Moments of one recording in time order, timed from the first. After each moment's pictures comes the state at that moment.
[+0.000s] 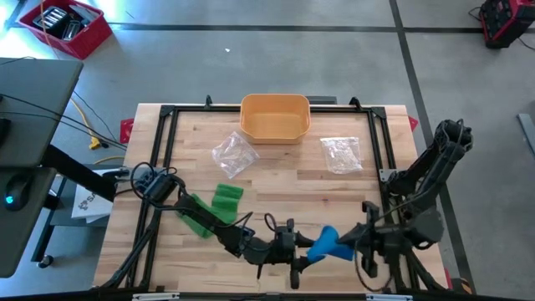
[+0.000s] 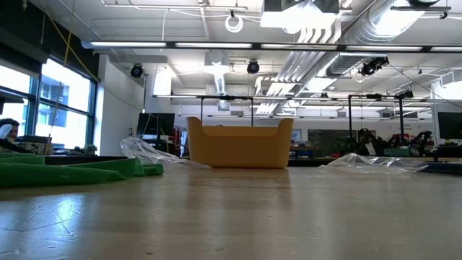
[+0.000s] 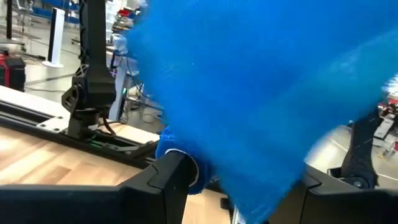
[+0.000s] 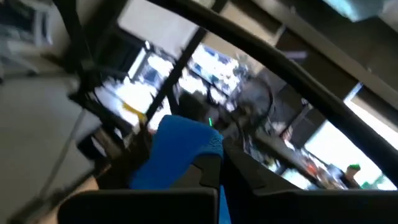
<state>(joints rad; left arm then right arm) -0.54 2.22 1.58 0.74 -0.59 -0.27 1.01 1.22 0.83 0.51 0.89 -0.67</state>
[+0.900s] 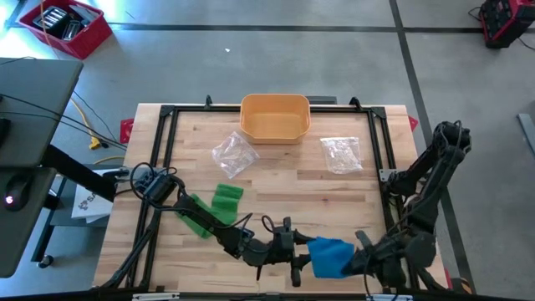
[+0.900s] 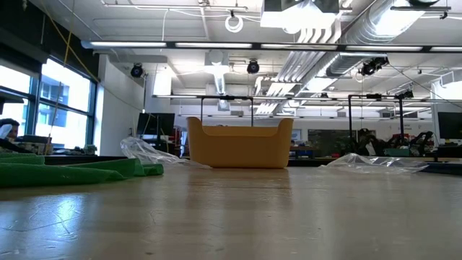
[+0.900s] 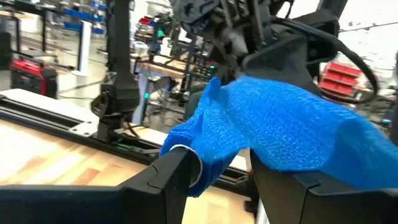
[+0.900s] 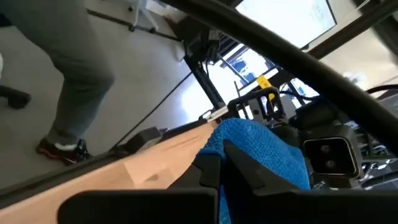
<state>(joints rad) -0.54 2.22 1.58 0.73 -0.69 -0.21 1.08 1.26 0.83 0.15 0.60 -0.67</state>
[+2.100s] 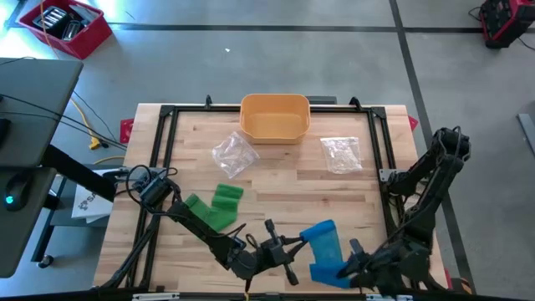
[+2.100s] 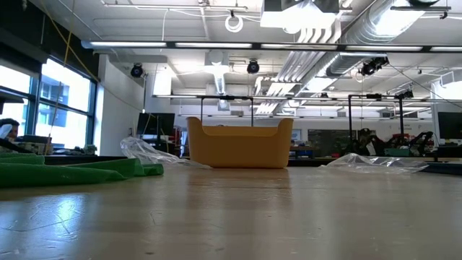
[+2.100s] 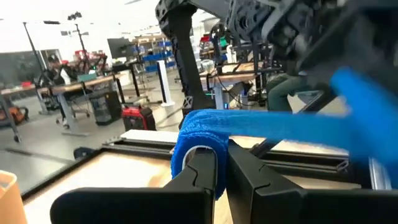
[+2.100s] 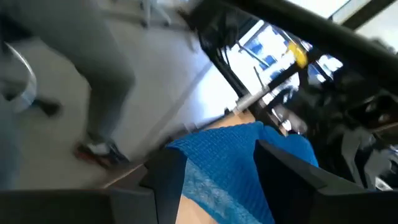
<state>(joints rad) -0.62 2.20 1.59 0.77 -1.06 0.25 1.11 1.37 0.90 0.10 0.58 -0.46</state>
